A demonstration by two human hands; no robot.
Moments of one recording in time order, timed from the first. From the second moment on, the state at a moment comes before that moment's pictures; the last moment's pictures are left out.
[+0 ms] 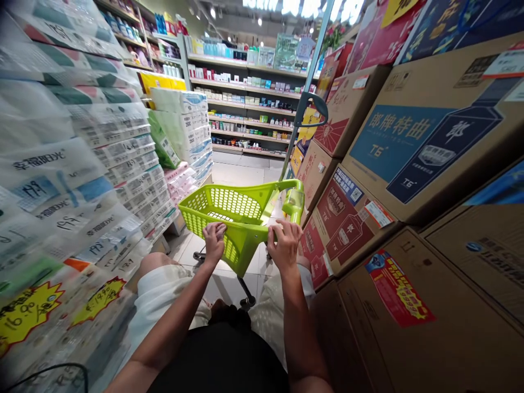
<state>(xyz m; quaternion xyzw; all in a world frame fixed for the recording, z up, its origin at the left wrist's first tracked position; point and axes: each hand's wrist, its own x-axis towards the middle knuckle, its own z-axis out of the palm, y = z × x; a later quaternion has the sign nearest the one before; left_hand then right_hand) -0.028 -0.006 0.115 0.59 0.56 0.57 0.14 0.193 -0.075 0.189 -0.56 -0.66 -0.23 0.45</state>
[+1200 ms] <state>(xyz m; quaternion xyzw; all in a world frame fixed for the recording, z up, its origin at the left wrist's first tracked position) -0.056 -0.006 0.109 0.59 0.59 0.55 0.10 0.169 -0.068 0.162 -0.57 -0.70 -0.21 0.38</state>
